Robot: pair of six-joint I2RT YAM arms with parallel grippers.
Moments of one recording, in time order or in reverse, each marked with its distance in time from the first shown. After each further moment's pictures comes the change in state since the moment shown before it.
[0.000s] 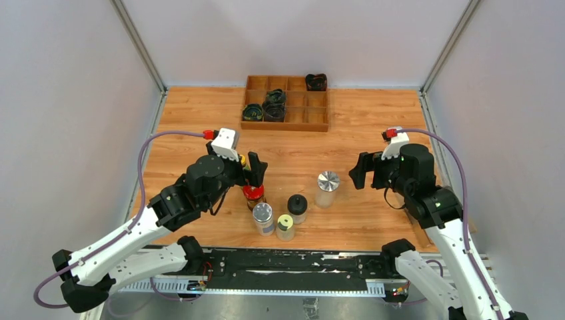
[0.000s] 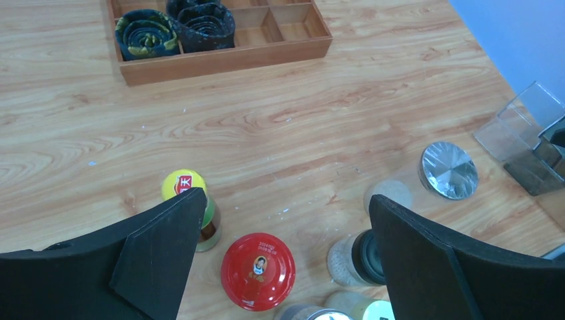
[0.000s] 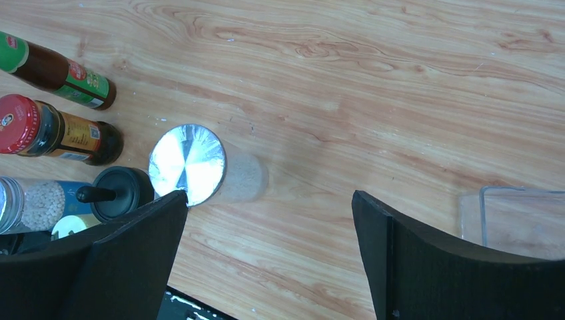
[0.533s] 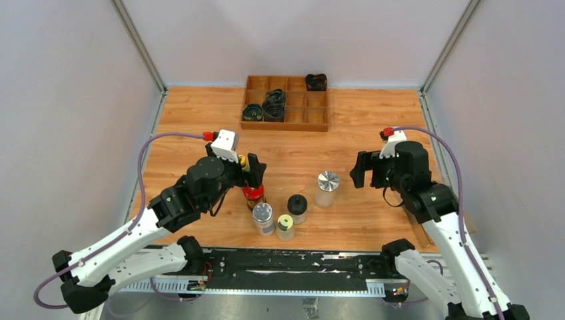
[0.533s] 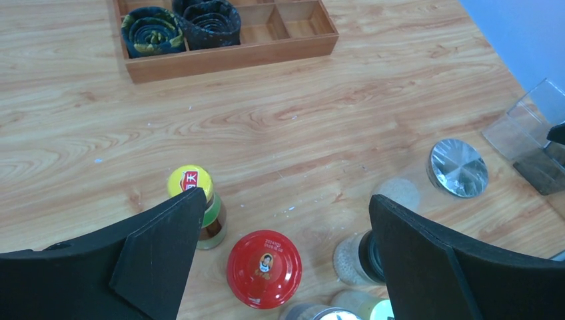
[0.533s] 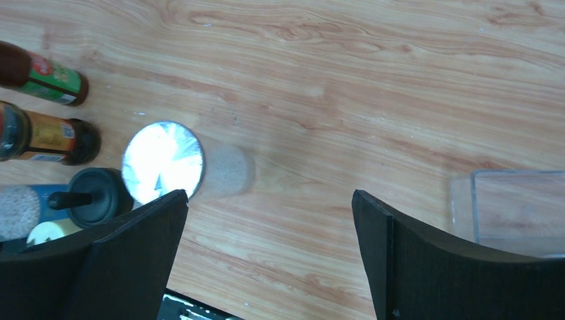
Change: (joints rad) left arm 0.000 -0.011 -0.017 0.005 -0.009 0.007; right arm 0.000 0.035 0.000 -0.016 0.035 0.002
